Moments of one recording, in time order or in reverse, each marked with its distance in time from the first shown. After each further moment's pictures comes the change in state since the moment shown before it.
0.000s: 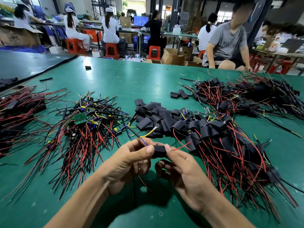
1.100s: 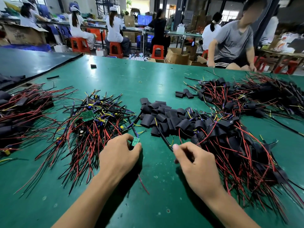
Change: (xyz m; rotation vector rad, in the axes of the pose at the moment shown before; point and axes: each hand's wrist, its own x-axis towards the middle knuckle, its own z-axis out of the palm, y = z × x) left_hand 0.018 -0.009 -0.037 1.439 0.818 0.187; right_hand 0.008 0.004 -0.031 -1.034 0.366 -0.443
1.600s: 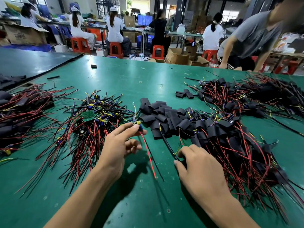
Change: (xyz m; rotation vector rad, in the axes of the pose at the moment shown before) left_hand 0.001 0.017 -0.023 -1.284 -0.289 -0.292; right_hand -0.005 -0.015 -0.006 -0.776 -0.100 -0.109
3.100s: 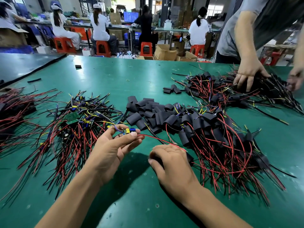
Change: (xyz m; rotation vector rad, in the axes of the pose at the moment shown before) left_hand -0.004 -0.005 0.010 -0.239 -0.129 -0.043; right_hand 0.000 -0.008 0.032 0.364 -0.040 -0.145
